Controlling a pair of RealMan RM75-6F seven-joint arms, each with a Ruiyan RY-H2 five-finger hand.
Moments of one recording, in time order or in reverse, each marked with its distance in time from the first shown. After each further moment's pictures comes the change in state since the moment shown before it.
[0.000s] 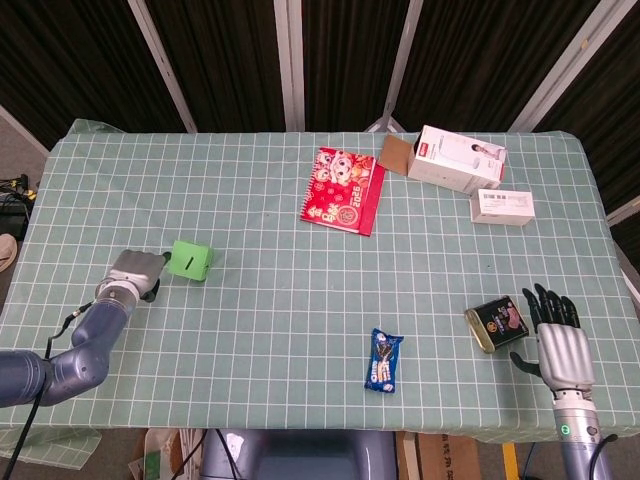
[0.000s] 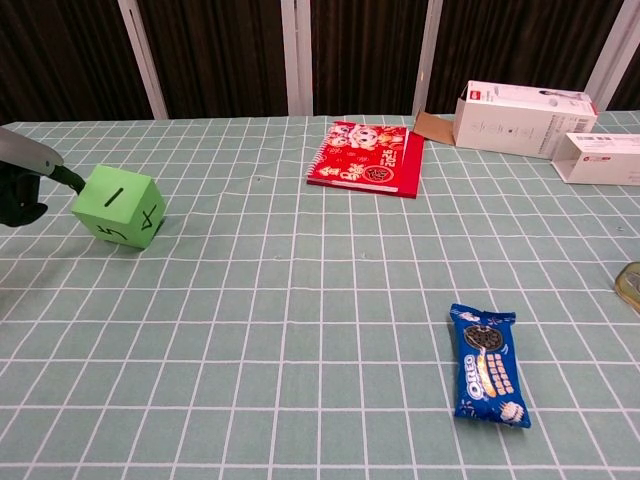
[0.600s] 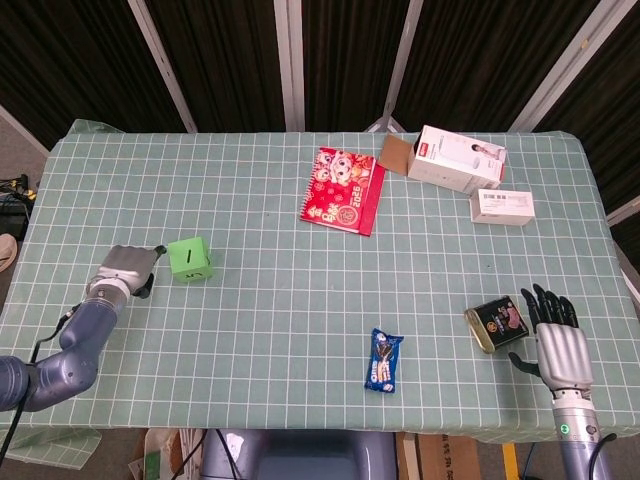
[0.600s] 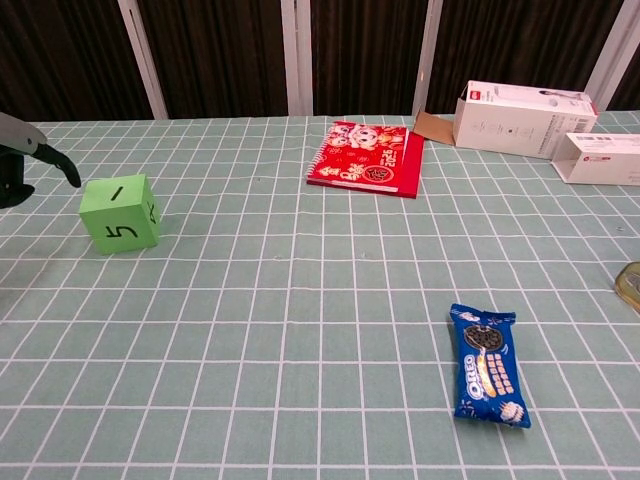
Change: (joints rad) left arm 0.040 0.091 -0.034 -0.080 0.075 0.029 -0.063; right arm 0.004 0.000 0.000 0.006 0.002 -0.010 0.016
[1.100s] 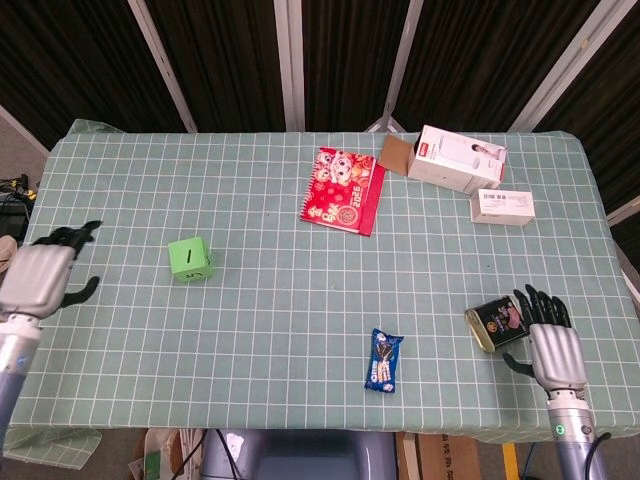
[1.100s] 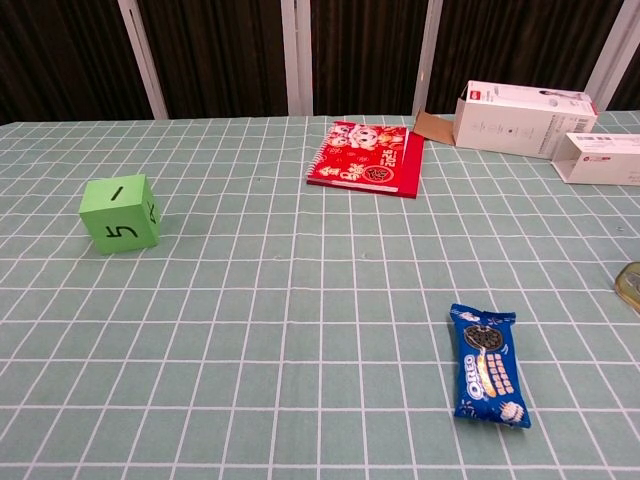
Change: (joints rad) left arm 0.652 0.124 -0.051 -0.096 0.923 0.681 -0.406; right arm 0.004 -0.006 -0.009 -0.009 -0.022 0.001 -0.002
